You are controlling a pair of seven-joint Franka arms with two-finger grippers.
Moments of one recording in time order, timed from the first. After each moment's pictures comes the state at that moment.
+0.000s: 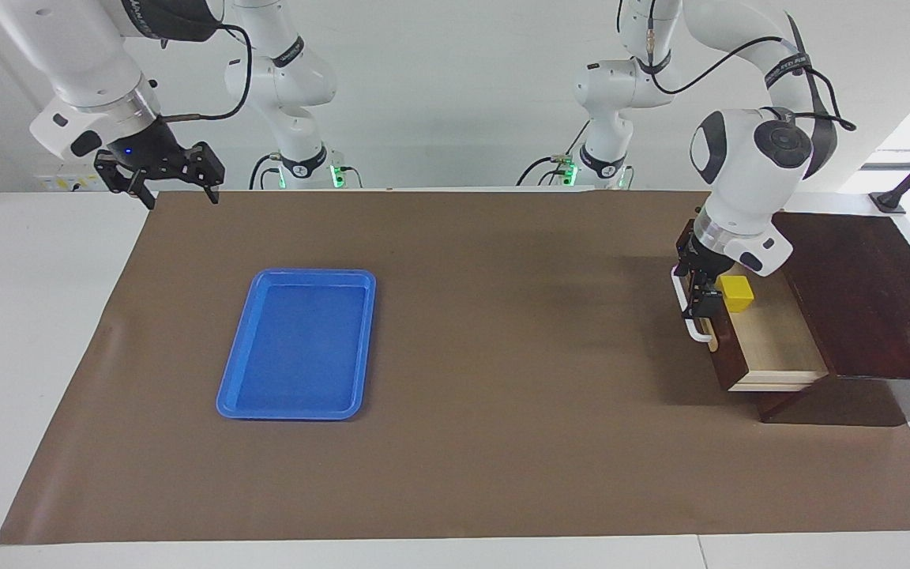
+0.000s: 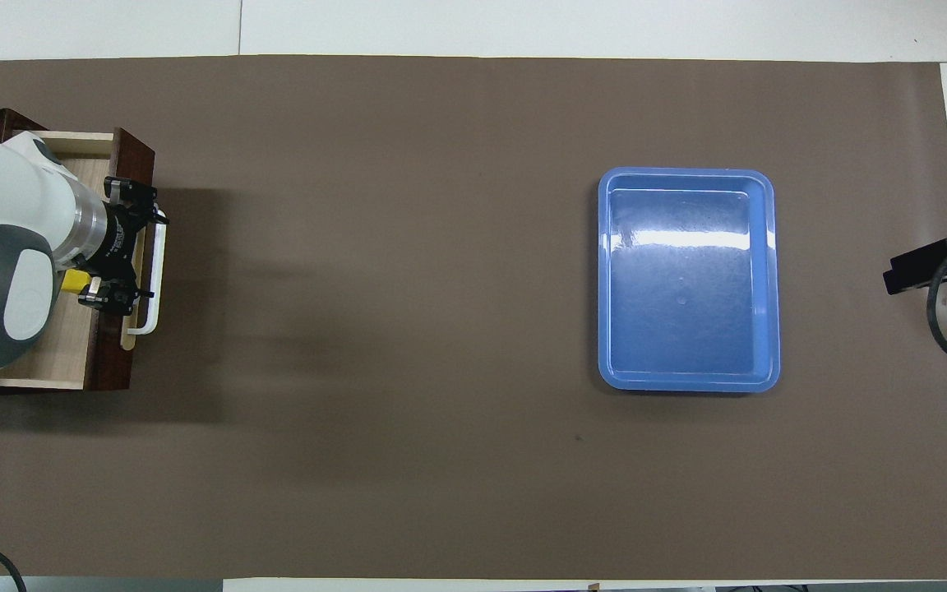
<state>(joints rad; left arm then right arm) -0.03 0.07 -0.08 -1.94 0.04 2.02 -1.47 -0.02 -0.02 -0.02 -1.56 -0.02 1.45 -0.14</state>
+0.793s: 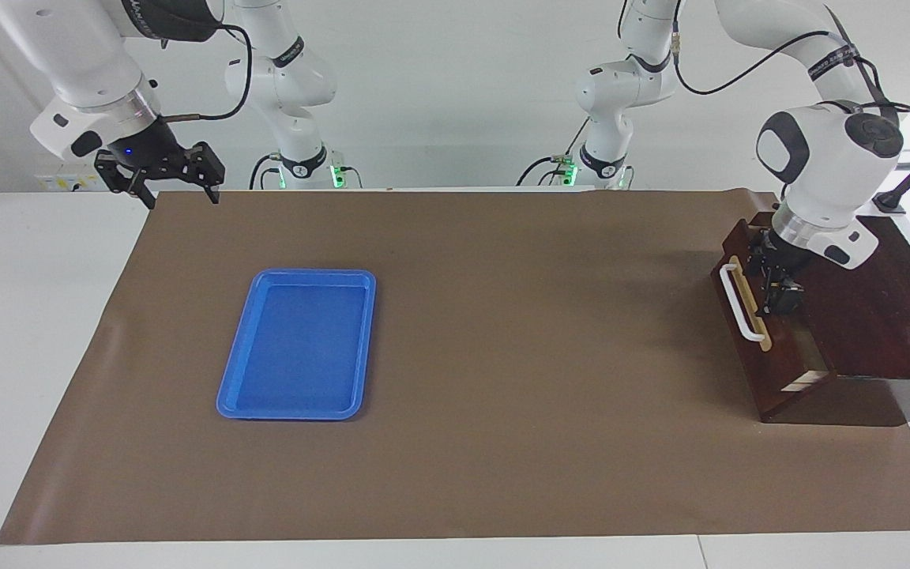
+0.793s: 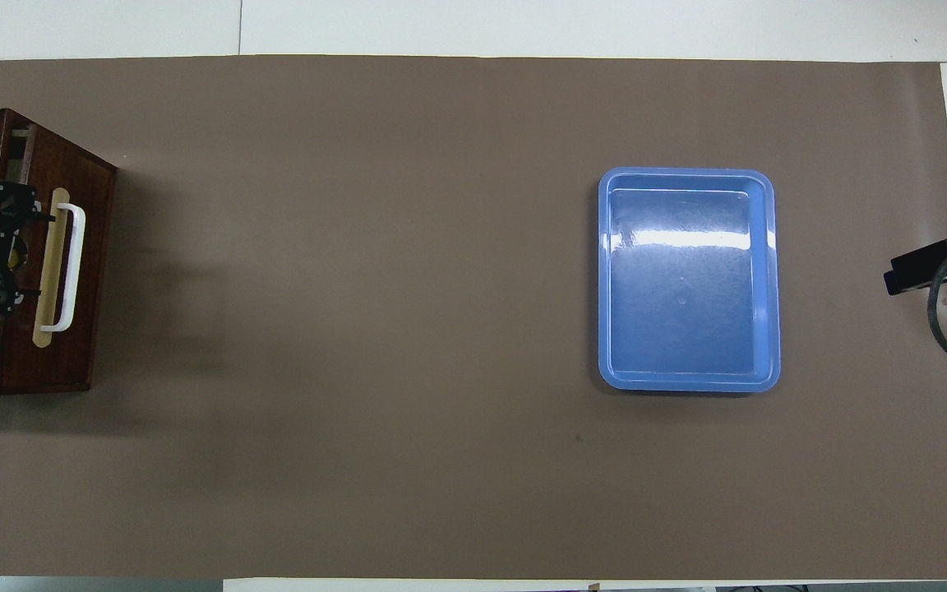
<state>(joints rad) 0.21 0.06 -0.08 -1.94 0.06 2.09 -1.24 -0.02 -0.02 -0.02 -1.56 -0.02 1.45 -0.14</state>
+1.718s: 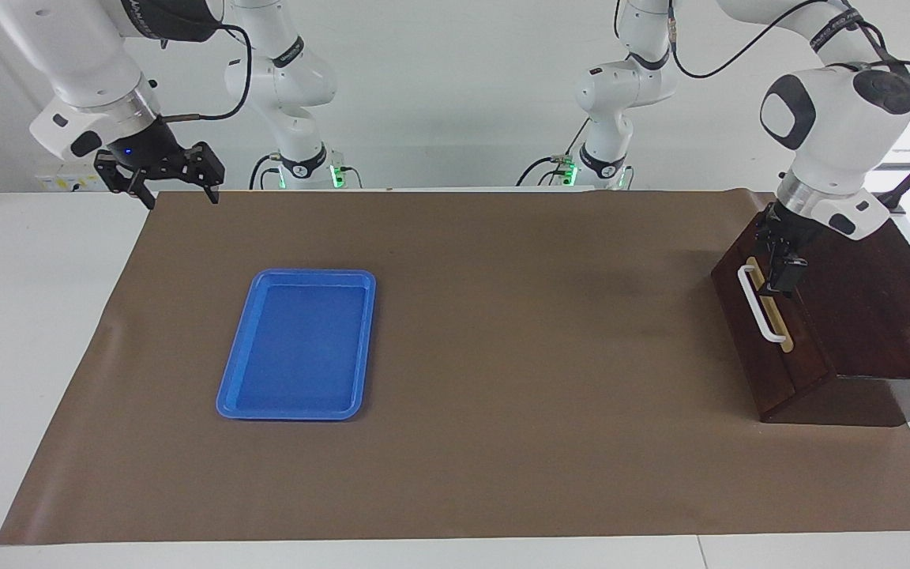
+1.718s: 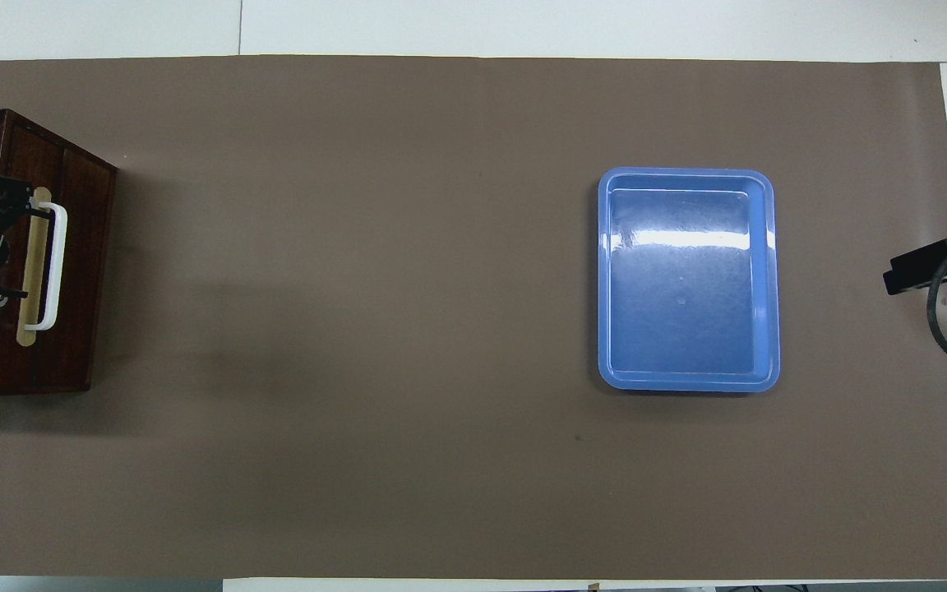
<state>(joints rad) 0.13 -0.05 -0.11 -1.90 0.06 1.95 -1.20 -0.02 -0.02 -0.02 -1.56 -0.02 1.45 -0.14</state>
